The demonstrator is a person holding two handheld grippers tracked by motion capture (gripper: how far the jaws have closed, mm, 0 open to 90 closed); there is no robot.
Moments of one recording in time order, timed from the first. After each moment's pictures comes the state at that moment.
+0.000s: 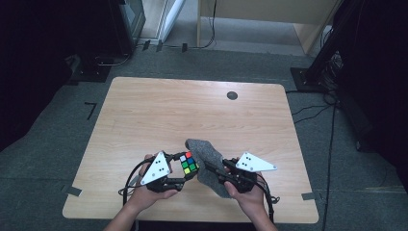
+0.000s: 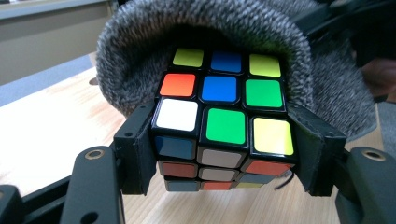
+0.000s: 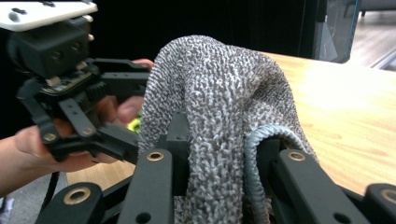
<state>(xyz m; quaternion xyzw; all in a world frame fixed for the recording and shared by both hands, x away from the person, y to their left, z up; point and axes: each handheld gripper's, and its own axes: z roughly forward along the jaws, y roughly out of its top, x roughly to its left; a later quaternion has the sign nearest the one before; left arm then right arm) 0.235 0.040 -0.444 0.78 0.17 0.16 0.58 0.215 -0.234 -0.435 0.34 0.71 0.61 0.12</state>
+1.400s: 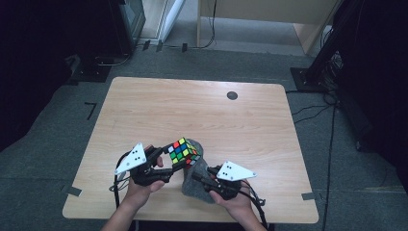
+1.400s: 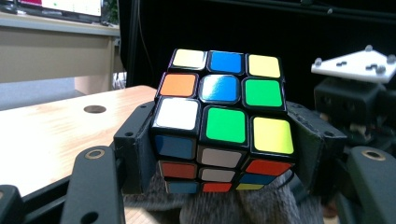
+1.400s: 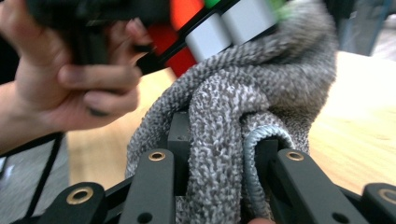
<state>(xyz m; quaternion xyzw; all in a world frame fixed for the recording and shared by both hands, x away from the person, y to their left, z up) 0.249 0.072 -0.434 0.70 0.23 0.09 0.67 0.210 -0.201 -0.458 0.29 0.74 0.59 0.13</state>
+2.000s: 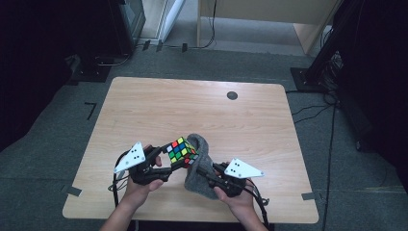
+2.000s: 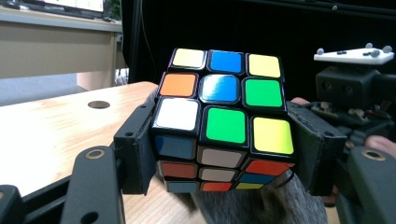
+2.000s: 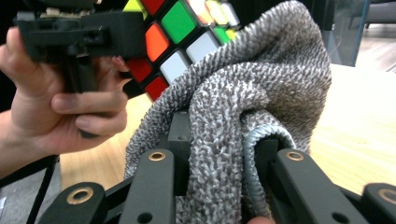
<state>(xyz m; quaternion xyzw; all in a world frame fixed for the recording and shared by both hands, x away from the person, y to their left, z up) 0.250 0.073 -0.433 0.70 0.23 0.09 0.67 0.212 -0.211 -0.457 0.31 0.71 0.62 0.13</state>
